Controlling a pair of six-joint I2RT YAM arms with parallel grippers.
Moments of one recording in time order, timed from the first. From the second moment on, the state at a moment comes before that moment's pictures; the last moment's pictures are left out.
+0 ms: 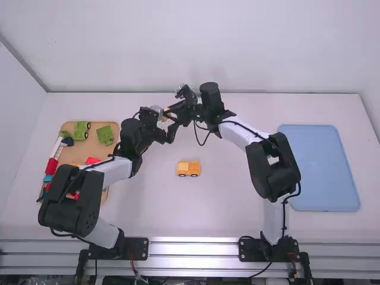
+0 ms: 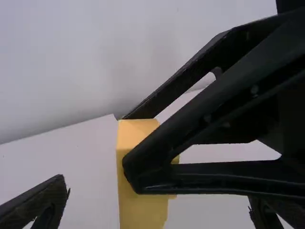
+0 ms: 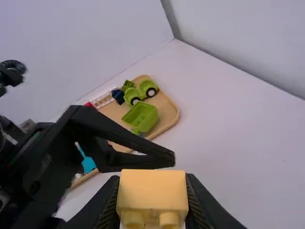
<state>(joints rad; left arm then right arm) -0.16 1.61 0.67 0.71 0.35 -0.01 0.46 2.08 1.44 0.19 -0.82 0.09</state>
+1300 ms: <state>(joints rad) 0.12 1.61 0.77 0.40 0.91 -0.02 0.55 2.15 1.46 -1.05 0.02 -1.06</state>
